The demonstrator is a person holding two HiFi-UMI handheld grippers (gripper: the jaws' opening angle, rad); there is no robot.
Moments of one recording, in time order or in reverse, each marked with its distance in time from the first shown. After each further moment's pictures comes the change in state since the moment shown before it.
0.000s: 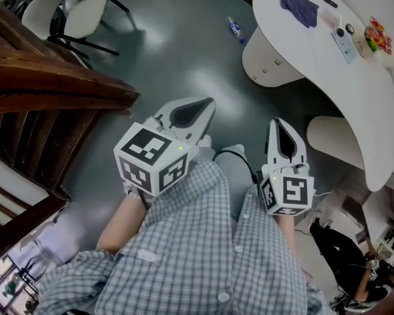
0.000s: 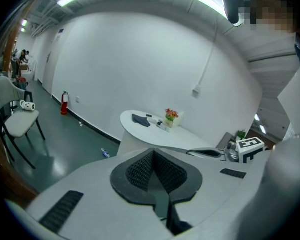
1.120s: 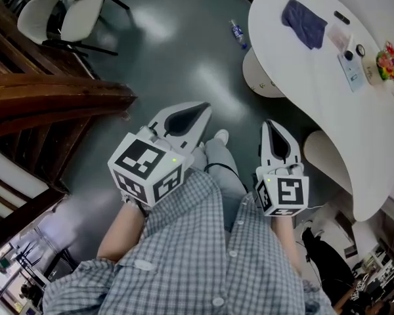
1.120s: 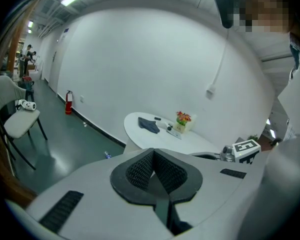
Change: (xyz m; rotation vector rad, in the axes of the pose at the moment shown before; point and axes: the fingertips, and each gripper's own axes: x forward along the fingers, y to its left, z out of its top) left arm 0.094 0.034 0.054 -0.039 0.000 0.076; right arm 0.099 -0.071 0.008 0.032 0.070 0.127
